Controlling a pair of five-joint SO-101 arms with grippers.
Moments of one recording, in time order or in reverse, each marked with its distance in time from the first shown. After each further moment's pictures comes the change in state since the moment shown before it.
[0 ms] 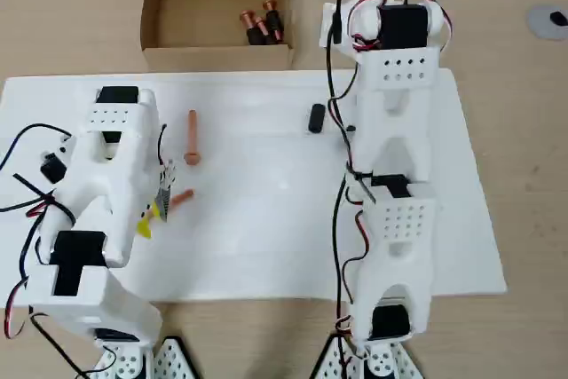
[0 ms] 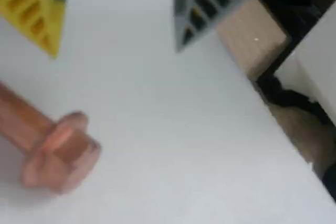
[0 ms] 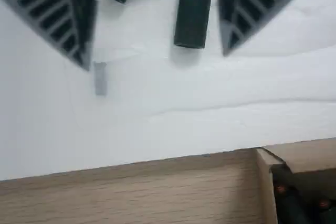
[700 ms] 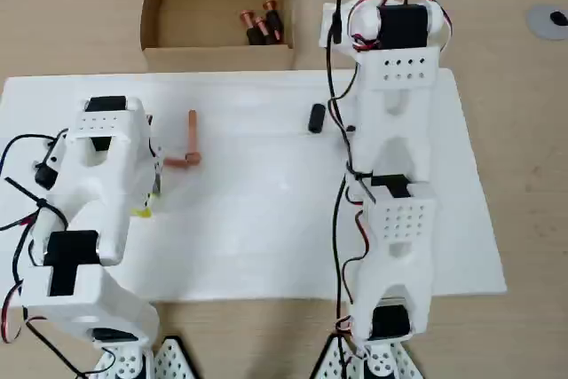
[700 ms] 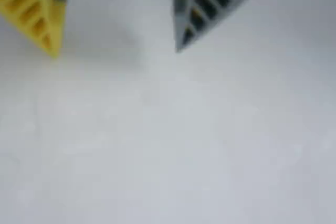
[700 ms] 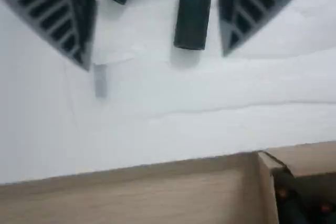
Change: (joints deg) left arm -3.3 0.0 5.0 -18.3 7.4; right arm 0.0 0.0 1.4 0.0 0.0
